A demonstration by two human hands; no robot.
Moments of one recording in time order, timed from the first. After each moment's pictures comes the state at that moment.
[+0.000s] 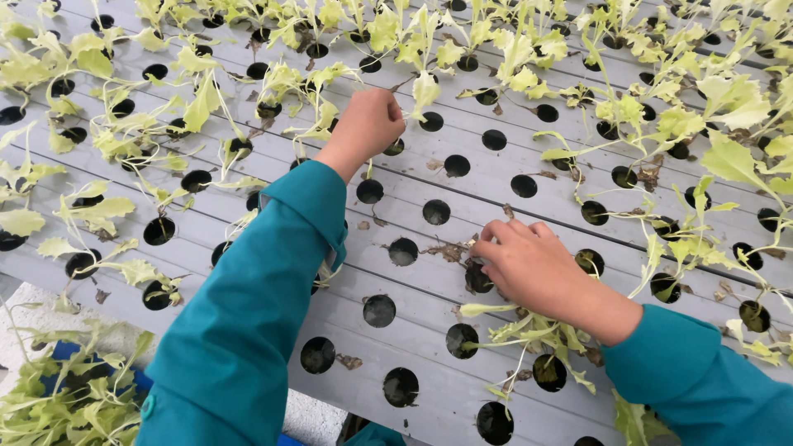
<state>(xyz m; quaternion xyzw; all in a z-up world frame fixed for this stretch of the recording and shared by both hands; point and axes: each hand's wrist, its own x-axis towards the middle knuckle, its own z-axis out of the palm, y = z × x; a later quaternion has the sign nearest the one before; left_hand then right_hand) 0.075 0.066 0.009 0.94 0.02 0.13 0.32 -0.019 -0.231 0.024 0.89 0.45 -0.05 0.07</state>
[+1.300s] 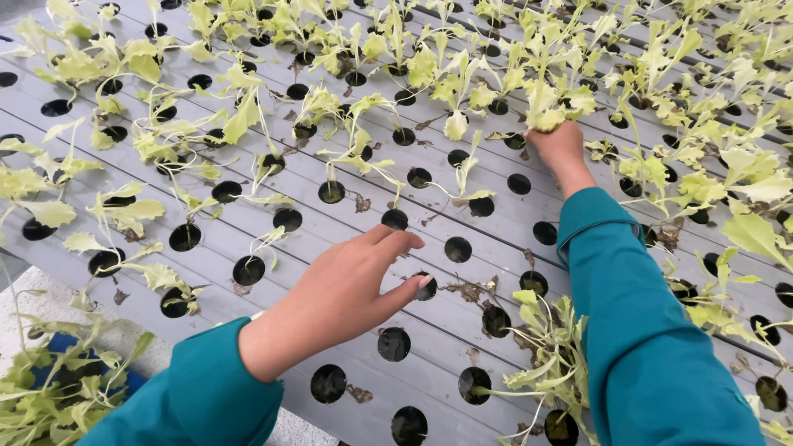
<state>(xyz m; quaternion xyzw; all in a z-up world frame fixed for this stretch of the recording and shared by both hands) -0.138 0.014 0.118 0.95 -0.06 0.02 0.30 0.252 -0.169 -0.028 0.91 0.08 0.06 -0.40</state>
